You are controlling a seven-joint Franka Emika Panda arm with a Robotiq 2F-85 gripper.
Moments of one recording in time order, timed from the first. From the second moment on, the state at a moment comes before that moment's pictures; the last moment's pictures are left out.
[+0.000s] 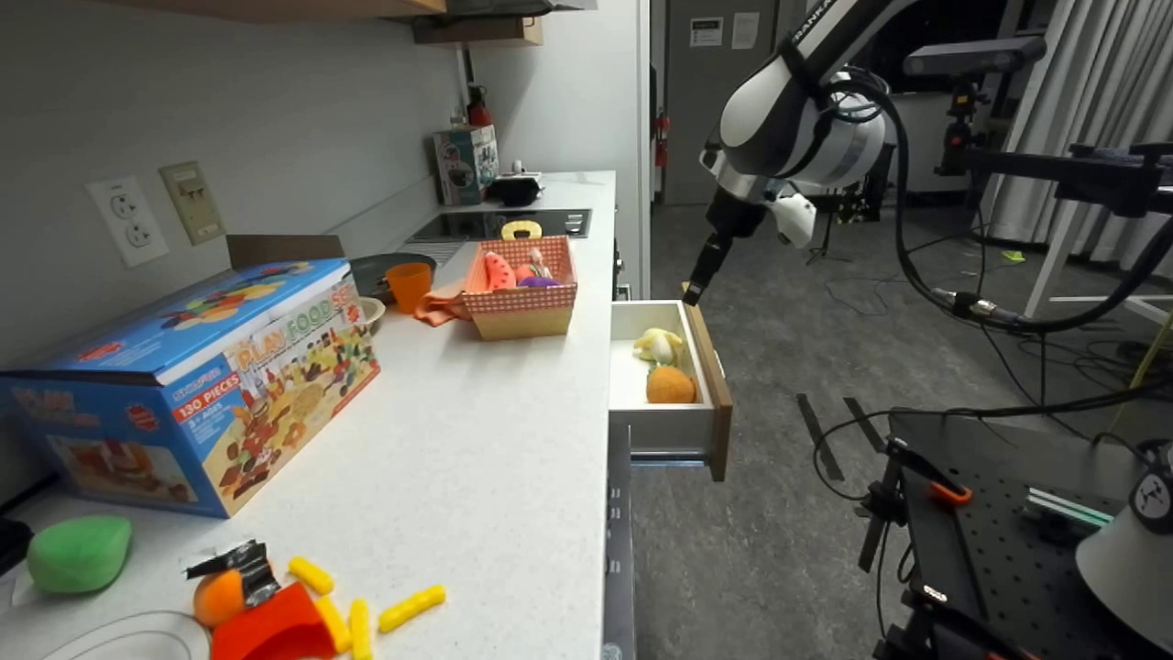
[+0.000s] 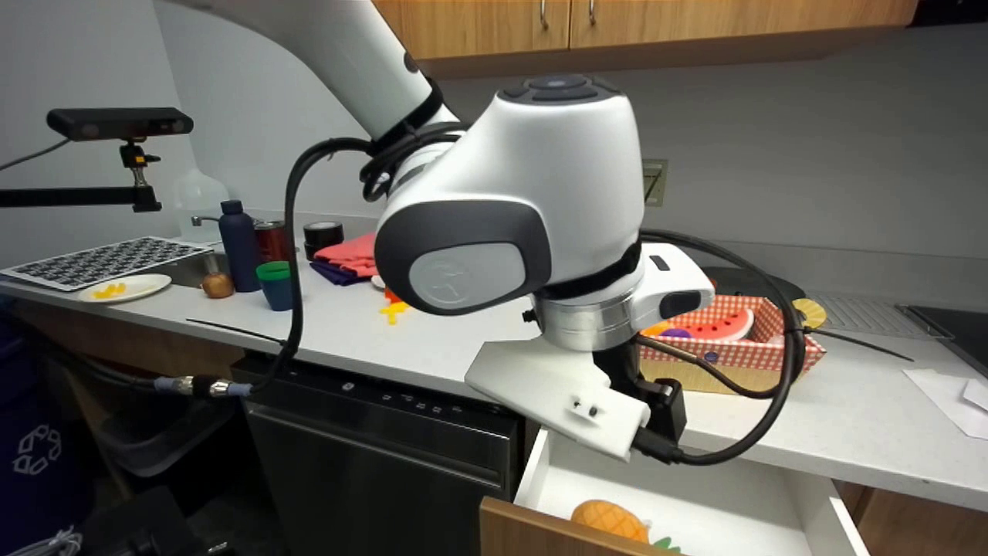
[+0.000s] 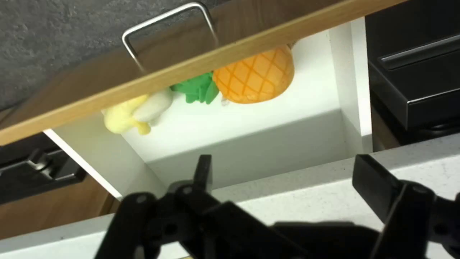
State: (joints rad) arm -0.54 0.07 0.10 -2.45 0.44 2.83 -0.85
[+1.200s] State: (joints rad) arm -0.41 0.37 -0.03 -2.25 0.10 2.89 -0.72
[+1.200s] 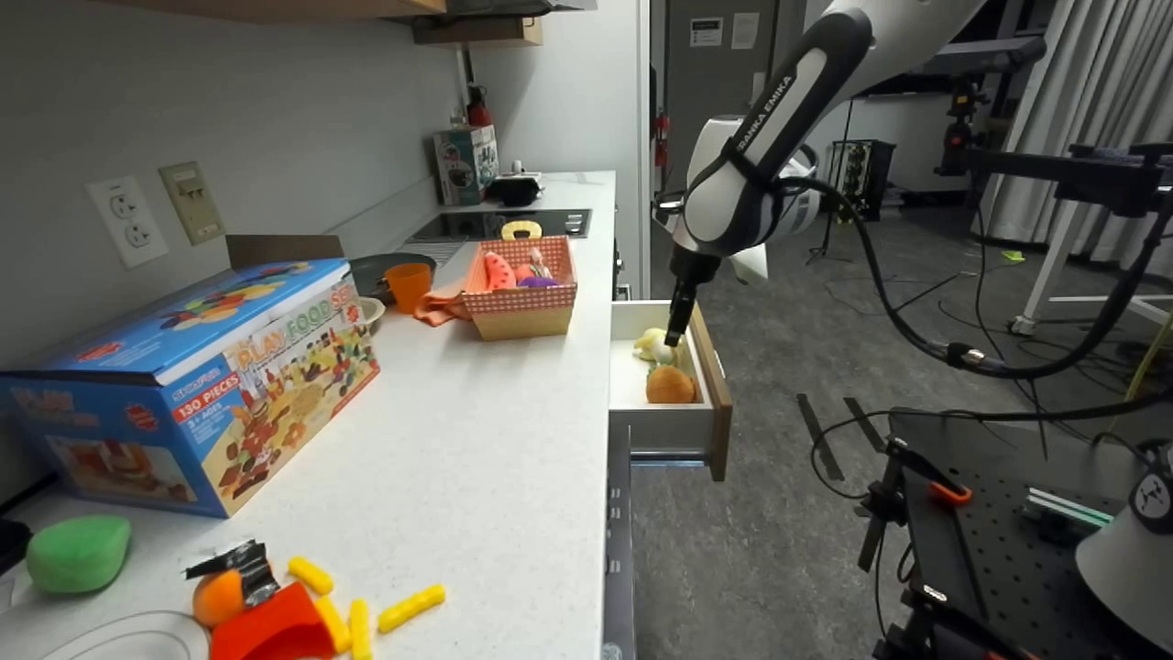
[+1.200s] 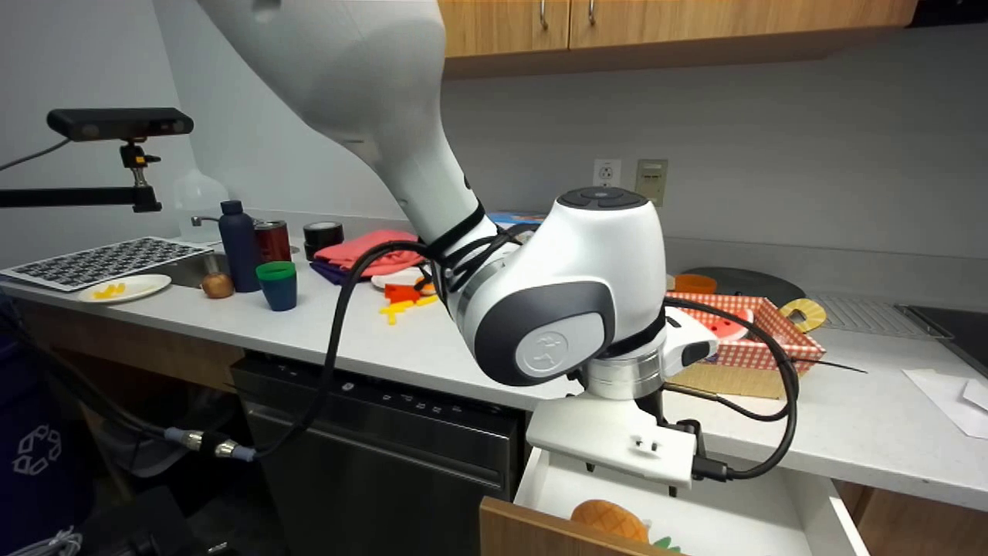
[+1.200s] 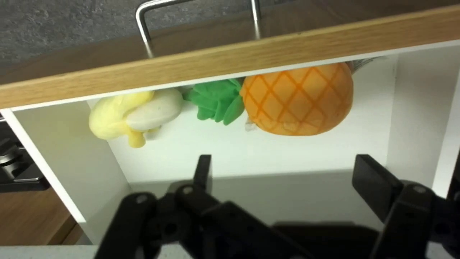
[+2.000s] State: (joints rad) arm -0.40 0.57 -0.12 -2.07 -0.01 2.71 -0.63
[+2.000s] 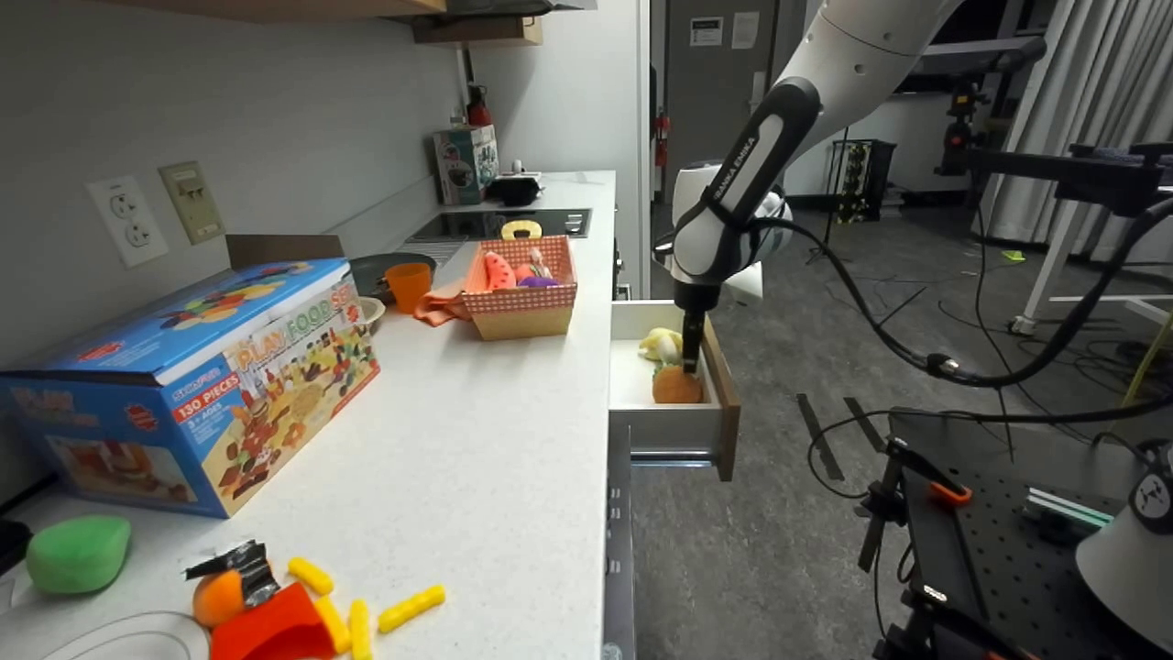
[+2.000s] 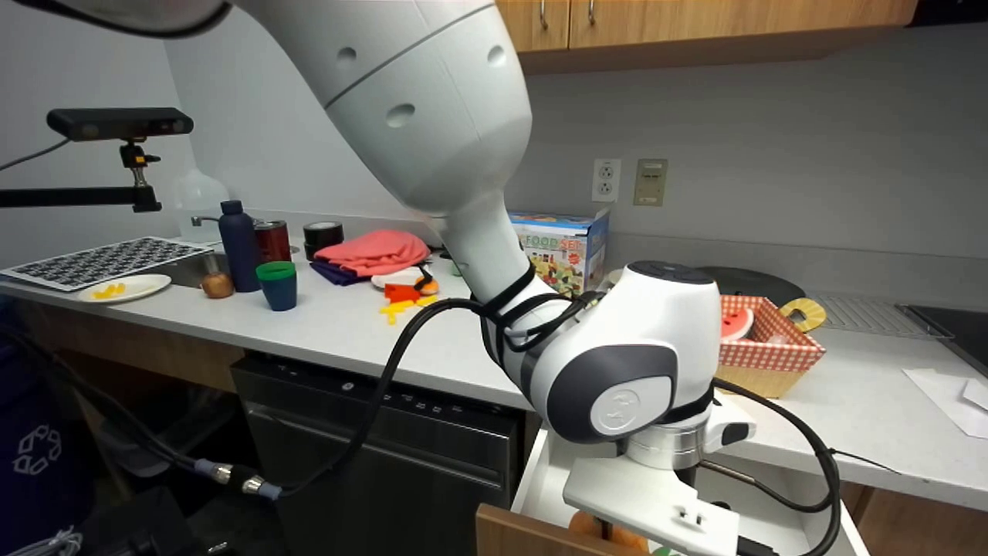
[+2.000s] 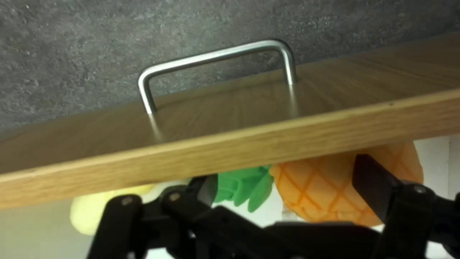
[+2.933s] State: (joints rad) arm -0.34 0.52 -0.20 -2.05 -0.21 2.43 -0.44
